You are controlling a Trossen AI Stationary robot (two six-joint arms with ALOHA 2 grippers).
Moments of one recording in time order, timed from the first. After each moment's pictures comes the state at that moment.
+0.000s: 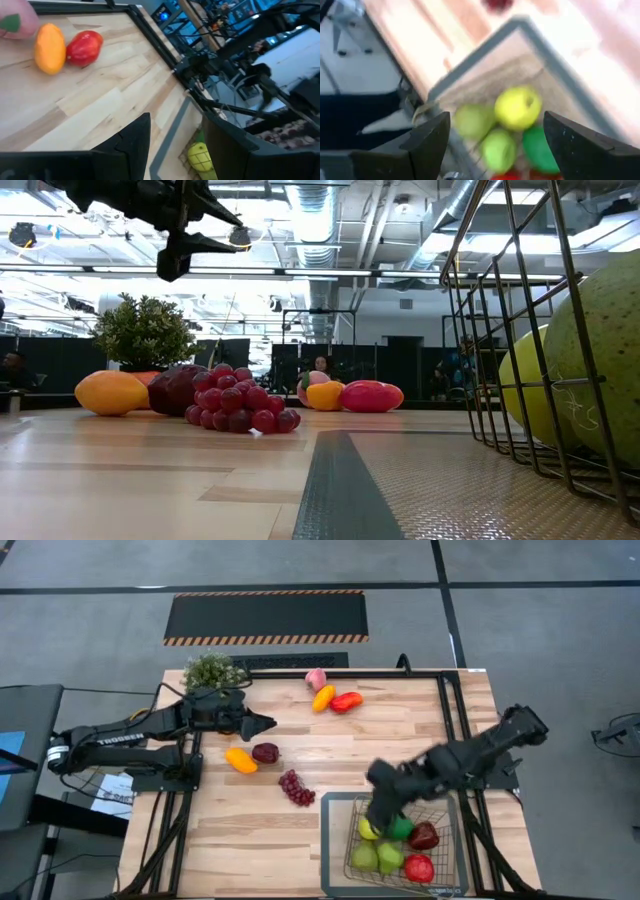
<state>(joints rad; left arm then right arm) 0.31 0.82 0.63 -0.11 0.17 -0.80 0.46 1.57 1.63 -1.15 0.10 1.15</state>
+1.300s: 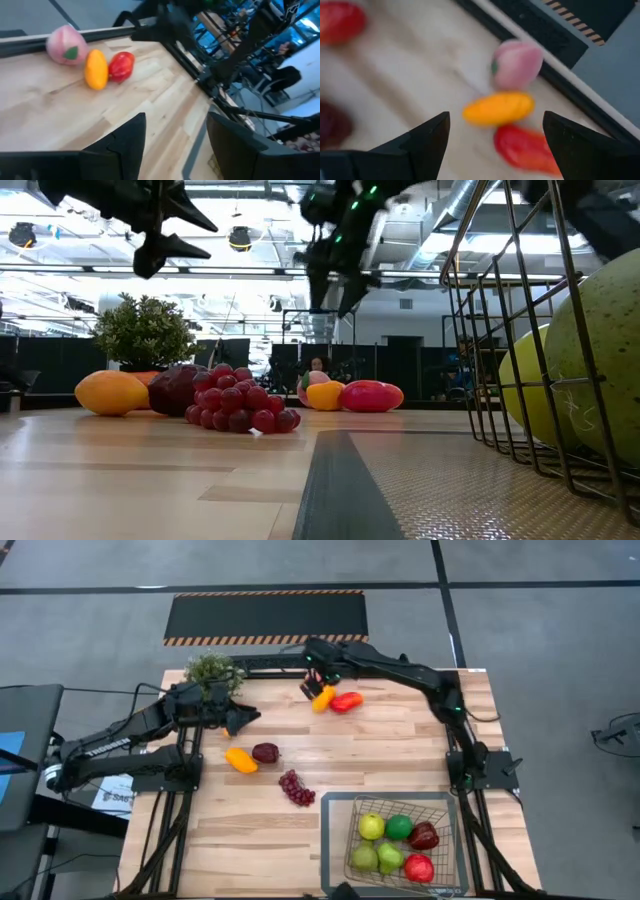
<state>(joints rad) 0.46 0.66 0.63 -0.31 0.18 -0.64 -0.39 2.18 2.21 -1.09 0.21 0.40</state>
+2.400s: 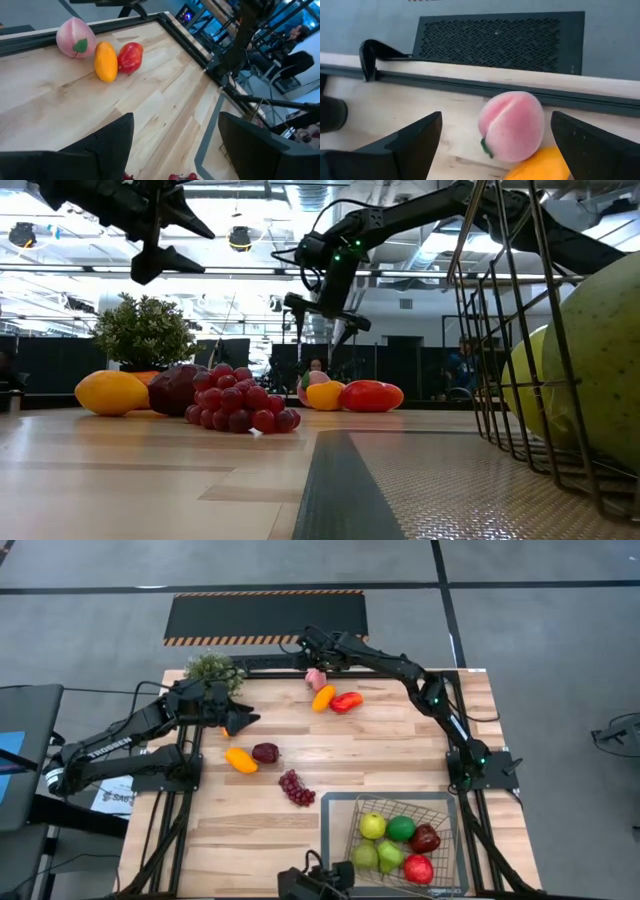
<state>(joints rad) 0.53 0.67 0.63 -0.37 0.26 -0.56 -0.52 2.40 2.36 -0.93 0.23 0.90</state>
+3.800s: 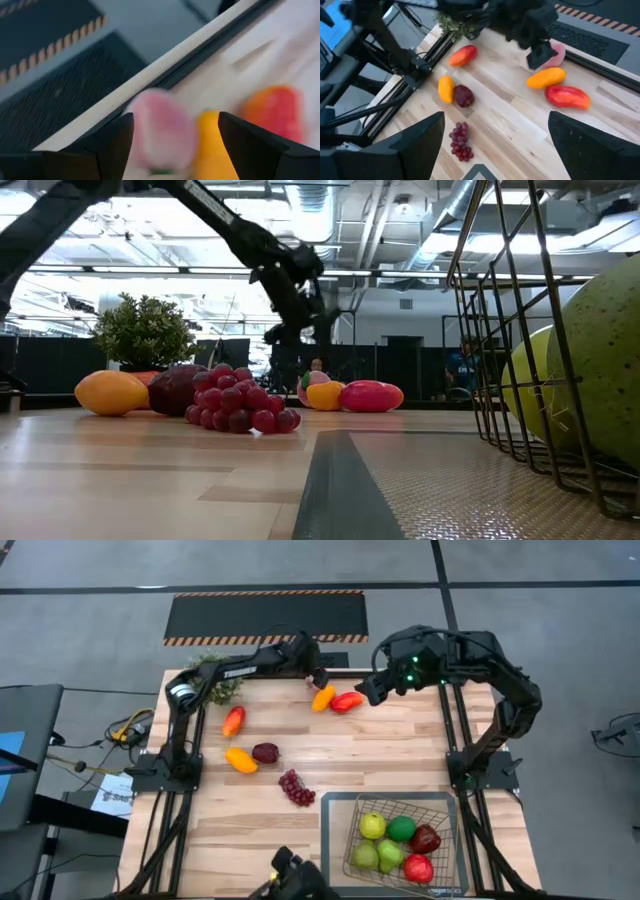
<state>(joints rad) 0.63 2.04 1.60 -0.41 -0.05 -0.25 -0.11 1.66 2.36 -1.44 0.22 0.76</state>
